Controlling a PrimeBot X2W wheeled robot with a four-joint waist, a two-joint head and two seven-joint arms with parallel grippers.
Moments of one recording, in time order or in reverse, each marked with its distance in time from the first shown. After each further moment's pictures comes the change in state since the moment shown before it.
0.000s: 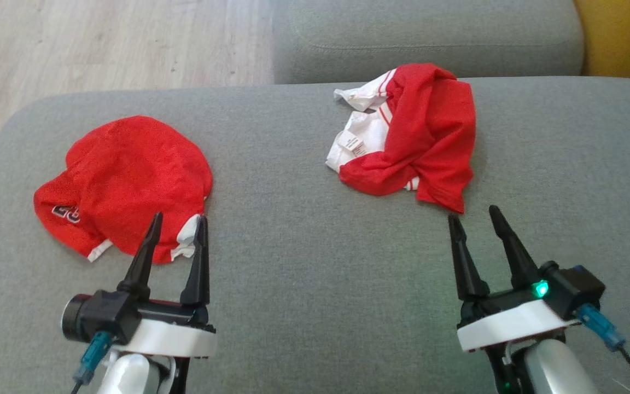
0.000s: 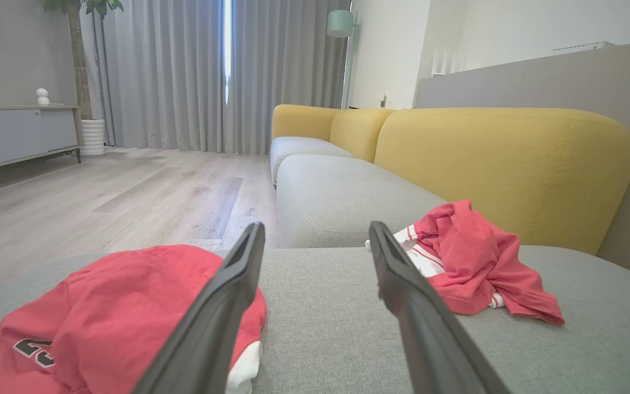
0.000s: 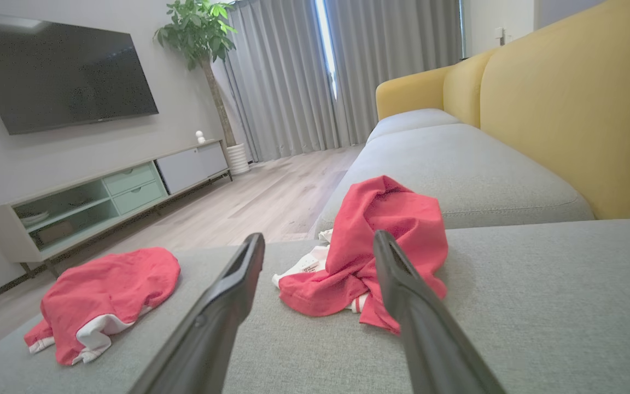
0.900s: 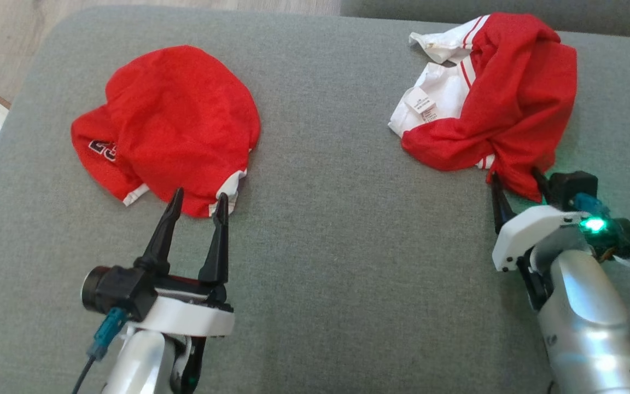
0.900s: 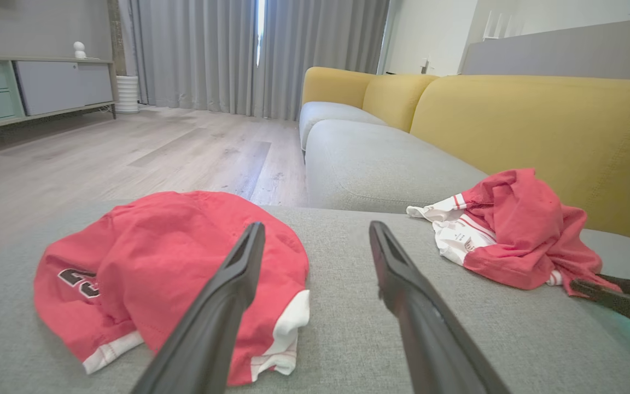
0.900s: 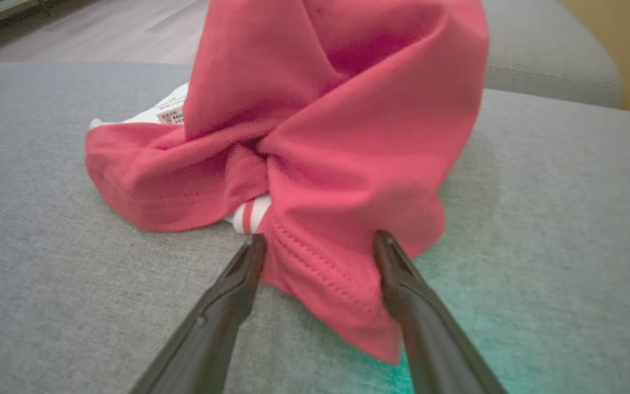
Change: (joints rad) left arm -0.069 -0.085 0.038 0.039 0.059 -0.081 0.000; right arm -0.446 -0.001 -0.312 0.623 -0.369 0.000 0.151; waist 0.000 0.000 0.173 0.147
